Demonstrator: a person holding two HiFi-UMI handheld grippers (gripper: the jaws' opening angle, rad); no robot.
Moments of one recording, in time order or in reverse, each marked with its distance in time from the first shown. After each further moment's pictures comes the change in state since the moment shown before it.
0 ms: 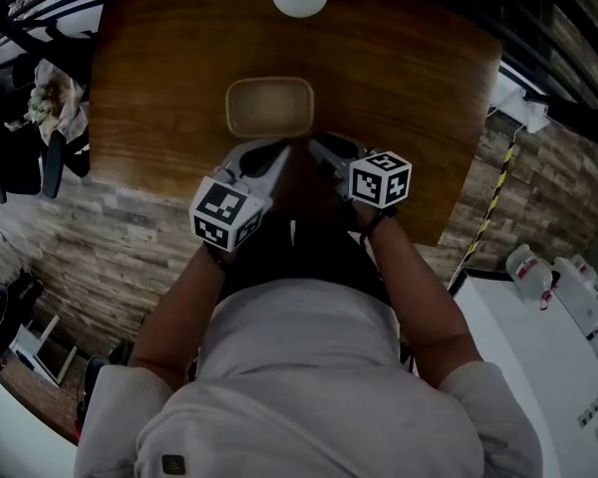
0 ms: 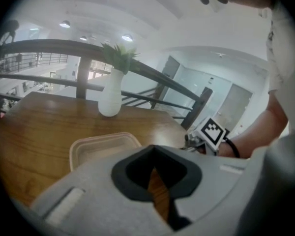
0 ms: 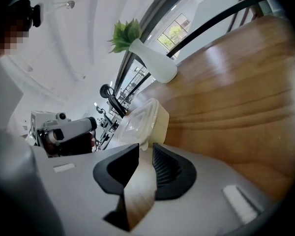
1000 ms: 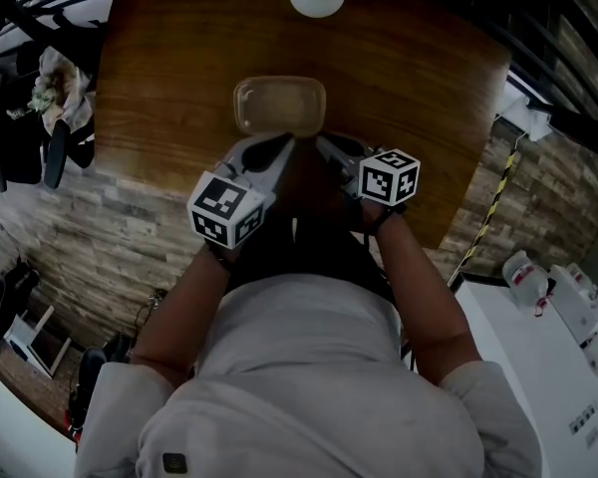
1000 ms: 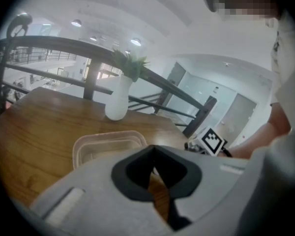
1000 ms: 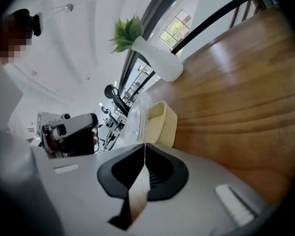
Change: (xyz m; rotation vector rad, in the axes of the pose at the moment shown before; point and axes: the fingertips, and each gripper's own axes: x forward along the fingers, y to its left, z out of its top) left arm -0.014 0.012 0.017 -0.088 -0.060 0.020; right arm 0.007 0.013 0.007 0.015 0.019 0.067
